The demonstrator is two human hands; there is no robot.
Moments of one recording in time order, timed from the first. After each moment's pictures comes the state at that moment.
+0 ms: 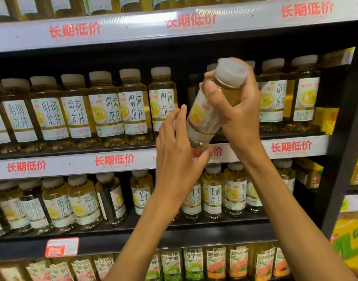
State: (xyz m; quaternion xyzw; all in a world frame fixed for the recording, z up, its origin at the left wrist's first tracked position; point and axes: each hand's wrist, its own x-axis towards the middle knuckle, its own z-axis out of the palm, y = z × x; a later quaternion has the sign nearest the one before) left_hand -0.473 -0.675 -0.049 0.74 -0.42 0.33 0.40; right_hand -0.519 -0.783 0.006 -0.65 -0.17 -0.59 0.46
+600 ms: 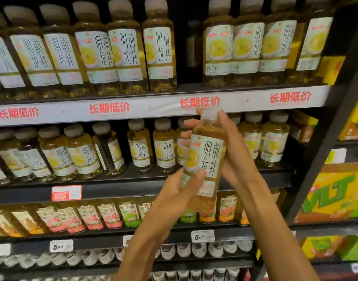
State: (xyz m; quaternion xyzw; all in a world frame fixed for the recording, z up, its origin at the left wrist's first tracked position) left_hand -0.528 -0.613 -0.163 0.63 -0.33 -0.28 0.65; right_hand -0.558 -0.758 -0.117 -0.54 -0.10 -0.24 0.80
